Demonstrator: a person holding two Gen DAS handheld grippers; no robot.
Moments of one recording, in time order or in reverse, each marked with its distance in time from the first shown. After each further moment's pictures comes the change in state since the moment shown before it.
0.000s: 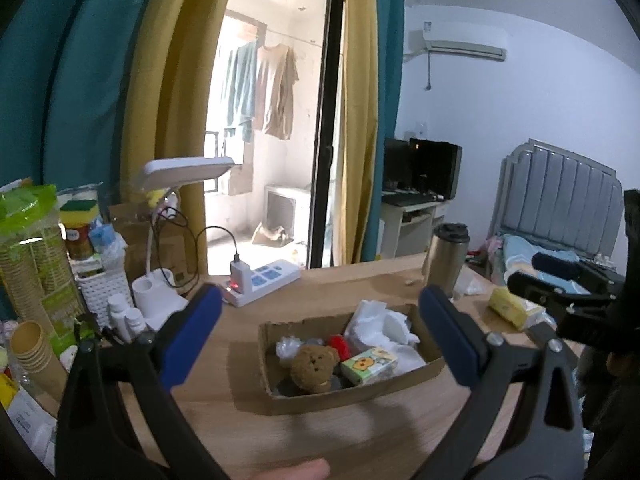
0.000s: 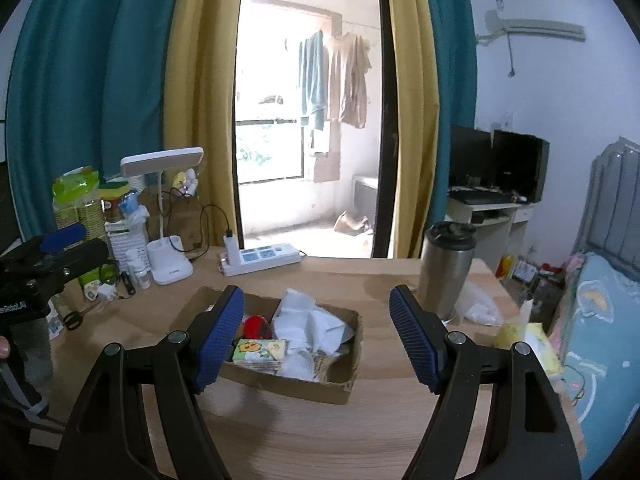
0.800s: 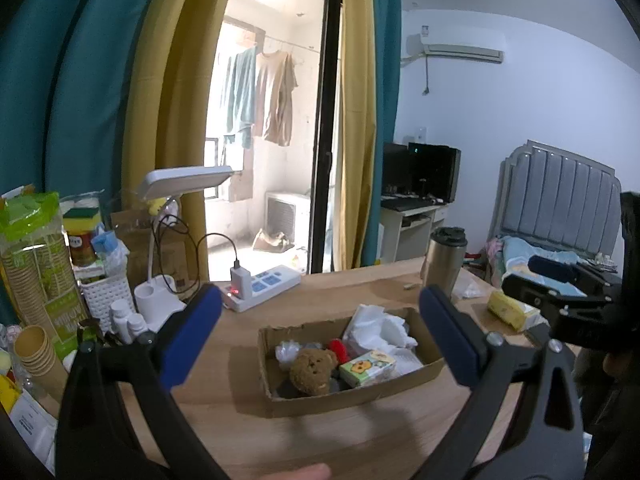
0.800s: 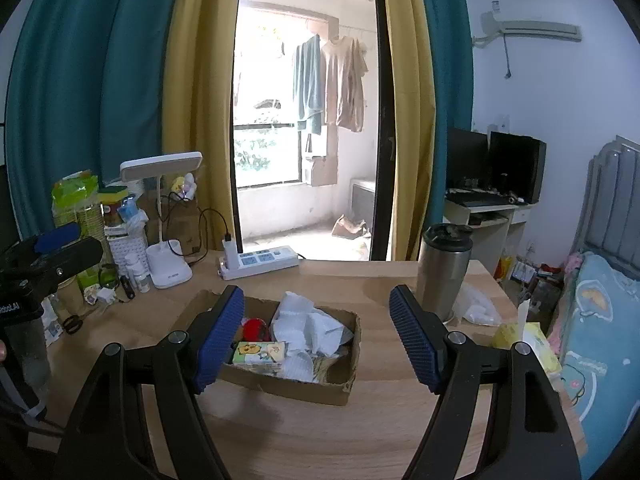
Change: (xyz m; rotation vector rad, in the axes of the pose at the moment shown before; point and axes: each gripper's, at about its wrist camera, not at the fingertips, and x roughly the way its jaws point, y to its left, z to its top) left arm -0.011 -0.004 0.003 0.010 -0.023 0.005; right arm -0.002 0.000 -0.001 0.007 -0.006 0.002
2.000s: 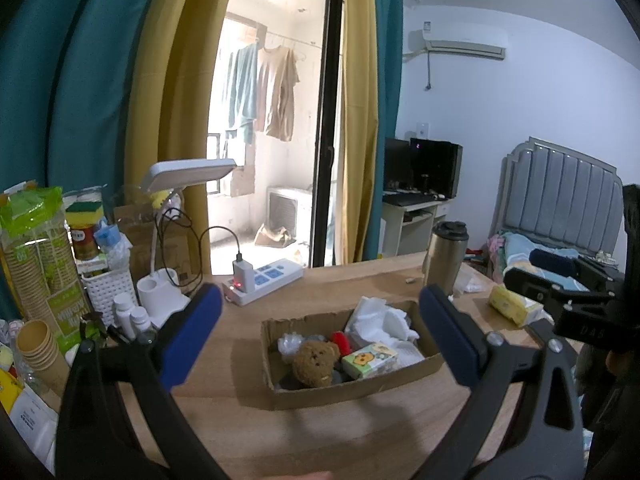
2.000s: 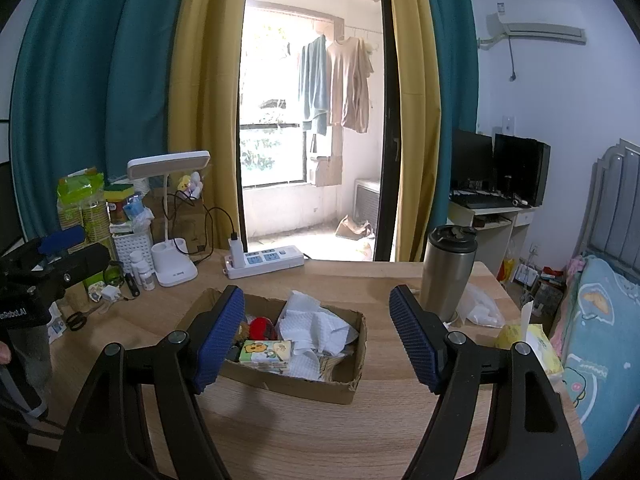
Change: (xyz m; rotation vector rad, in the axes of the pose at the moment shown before) left arm 0.000 0.000 -0.006 0.000 0.019 0.009; right arm 0.000 0.004 0.000 -0.006 0.003 0.011
